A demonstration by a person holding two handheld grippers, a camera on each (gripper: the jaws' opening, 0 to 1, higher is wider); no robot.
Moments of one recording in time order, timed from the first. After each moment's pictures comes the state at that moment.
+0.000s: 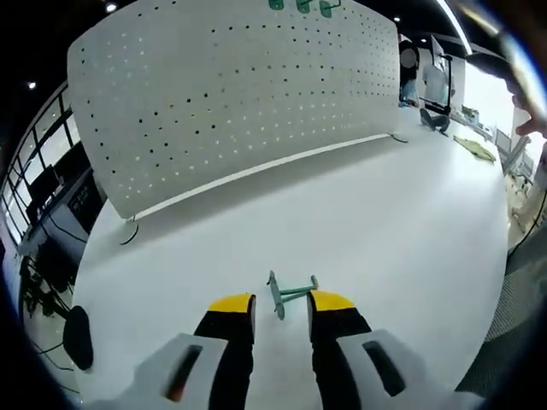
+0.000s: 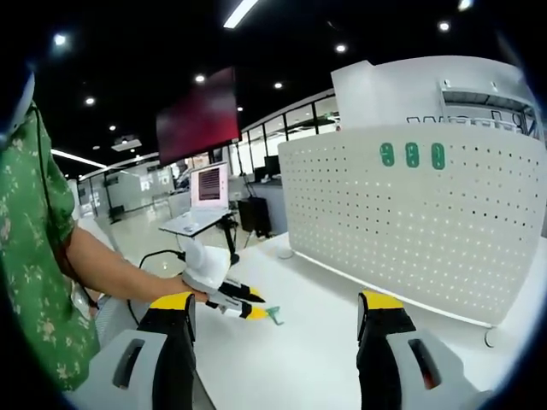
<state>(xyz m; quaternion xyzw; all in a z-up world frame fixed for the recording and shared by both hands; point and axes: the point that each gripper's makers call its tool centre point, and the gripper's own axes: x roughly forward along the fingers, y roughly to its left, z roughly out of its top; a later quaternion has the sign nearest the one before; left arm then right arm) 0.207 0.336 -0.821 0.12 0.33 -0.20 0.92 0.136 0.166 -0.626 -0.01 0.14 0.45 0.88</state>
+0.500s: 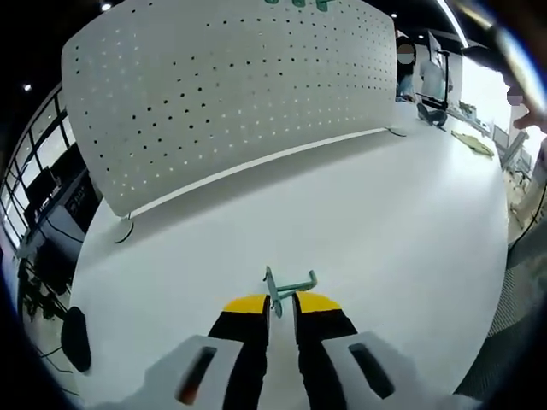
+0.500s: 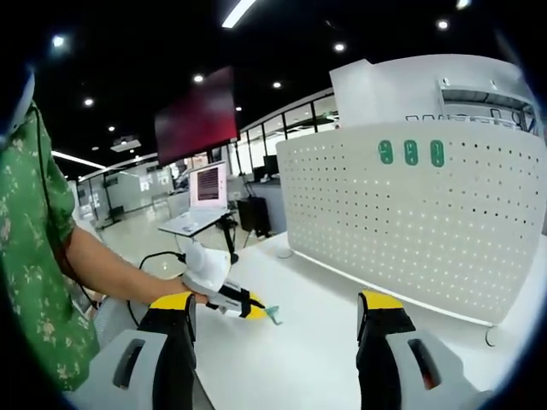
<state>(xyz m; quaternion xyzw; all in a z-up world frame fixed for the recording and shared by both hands) 0.205 0.335 -0.828 0.13 0.34 -0.20 0.91 0.140 0.165 -0.628 0.00 0.14 0.45 0.88</state>
